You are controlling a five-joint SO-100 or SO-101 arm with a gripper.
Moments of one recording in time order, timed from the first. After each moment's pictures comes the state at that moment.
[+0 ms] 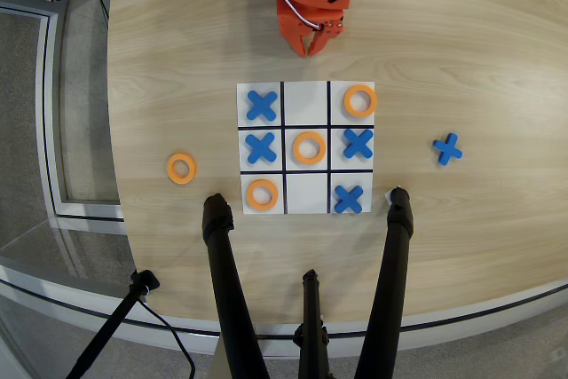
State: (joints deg) arm -1.1 192.0 180.3 77.0 -91.9
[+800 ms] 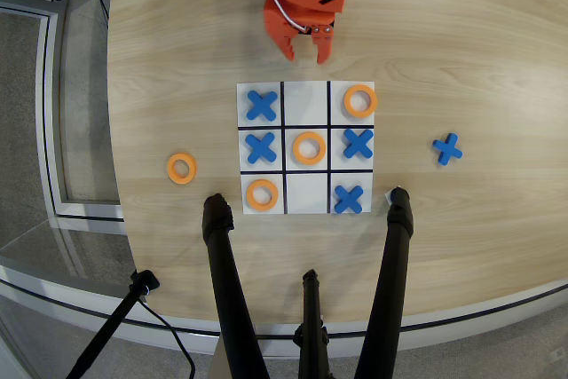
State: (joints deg) arm 5.8 170.9 160.9 72.2 -86.5
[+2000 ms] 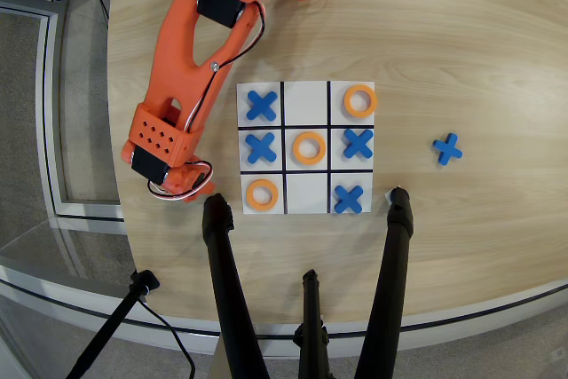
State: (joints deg) arm 30.8 53.6 61.1 60.3 -84.7
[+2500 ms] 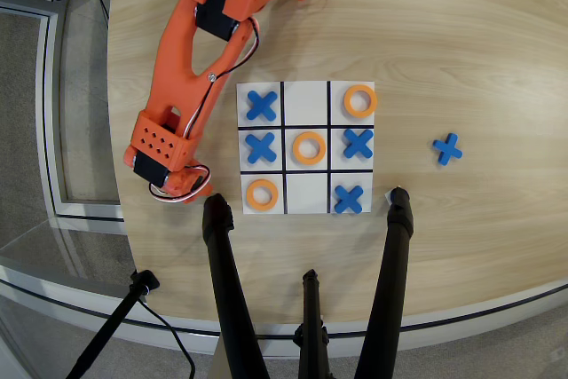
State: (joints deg) arm 31.5 46.9 54.9 60.1 -84.7
